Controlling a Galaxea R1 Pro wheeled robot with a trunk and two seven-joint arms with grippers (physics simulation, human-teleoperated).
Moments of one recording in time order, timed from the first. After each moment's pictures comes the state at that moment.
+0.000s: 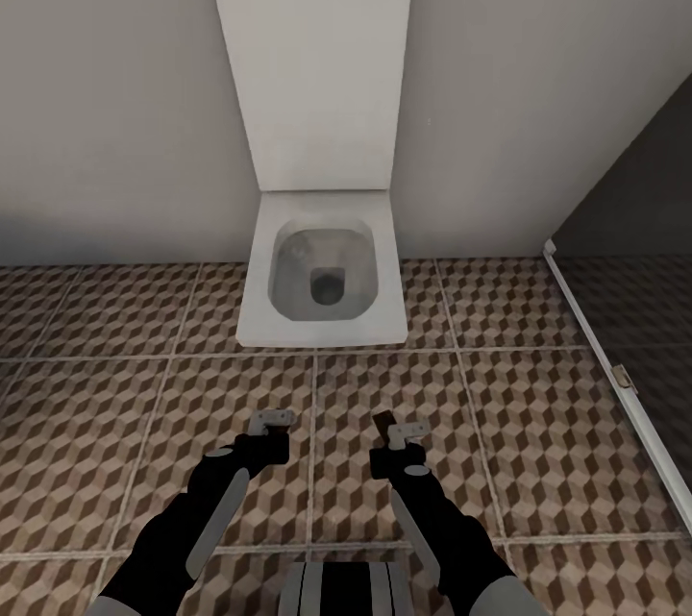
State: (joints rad) left arm -0.43 0.01 -0.29 -1.19 0.36 0.60 0.19; right arm -0.50 0.16 0.33 -0.85 -0.16 0.38 -0.28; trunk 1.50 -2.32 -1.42
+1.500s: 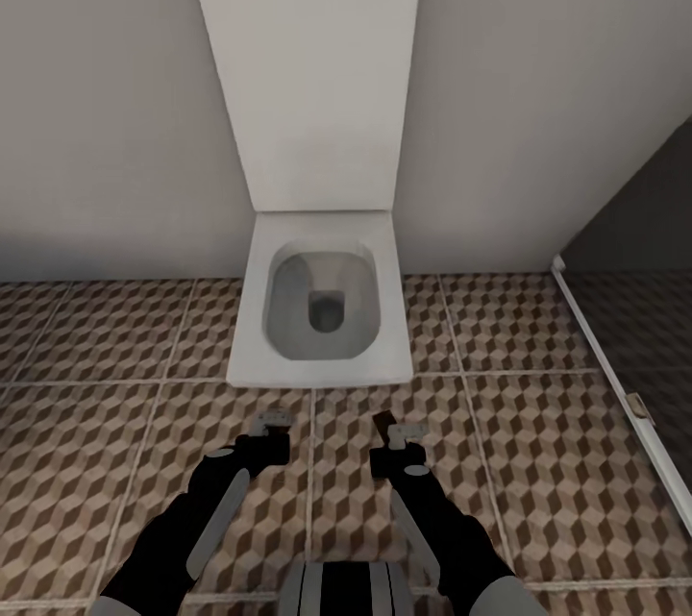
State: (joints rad) left arm -0.43 0.01 -0.29 -1.19 0.36 0.60 0.19; right arm -0.50 0.16 0.33 -0.85 -0.16 0.38 -0.28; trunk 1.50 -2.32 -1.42
